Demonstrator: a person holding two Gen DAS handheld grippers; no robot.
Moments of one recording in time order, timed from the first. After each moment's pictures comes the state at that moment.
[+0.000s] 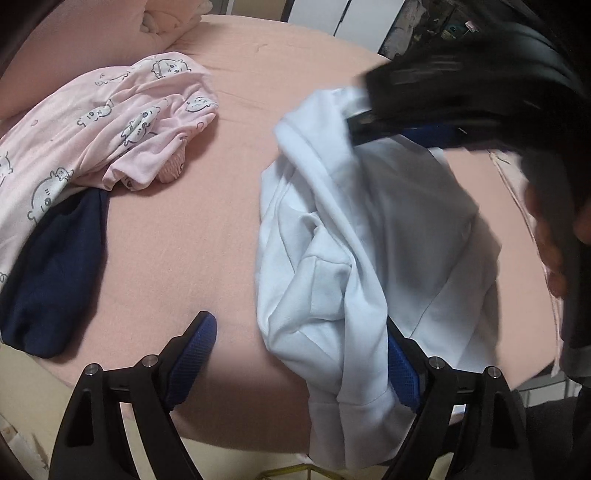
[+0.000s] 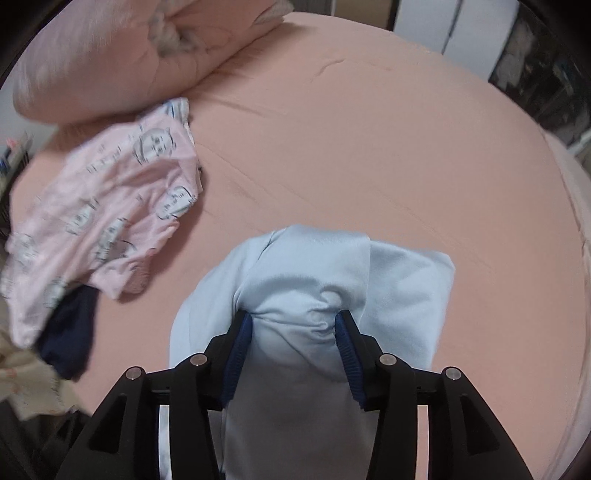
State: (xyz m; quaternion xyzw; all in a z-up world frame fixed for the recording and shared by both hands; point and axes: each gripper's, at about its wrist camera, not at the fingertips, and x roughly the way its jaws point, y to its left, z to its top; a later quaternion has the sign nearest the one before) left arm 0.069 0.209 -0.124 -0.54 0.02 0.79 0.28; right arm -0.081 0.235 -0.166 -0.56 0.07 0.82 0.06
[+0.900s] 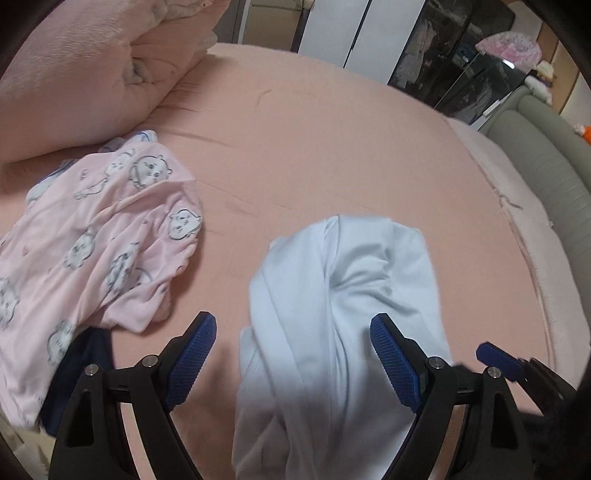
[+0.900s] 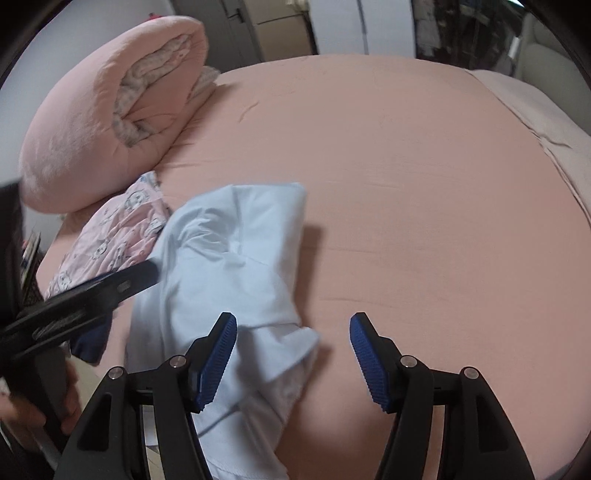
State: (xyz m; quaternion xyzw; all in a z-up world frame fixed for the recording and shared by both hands) left arm -0.020 0.274 -0.132 -0.51 0.03 0.83 0.25; right arm 0.044 0.294 -0.146 -0.47 0.17 0.86 0.11
